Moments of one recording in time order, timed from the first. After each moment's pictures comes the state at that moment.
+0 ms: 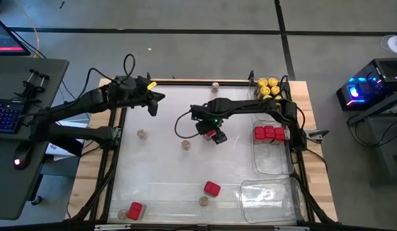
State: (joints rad) left arm 0.35 0.93 0.98 -0.53 -0.11 -0.36; right arm -0.13 2.08 1.71 -1.08 -0.03 -0.56
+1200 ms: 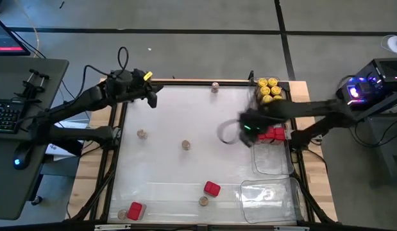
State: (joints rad) left arm 0.46 0.93 0.98 -0.44 -0.12 -0.29; right arm 0.09 1.36 1.36 -1.45 0.10 0.92
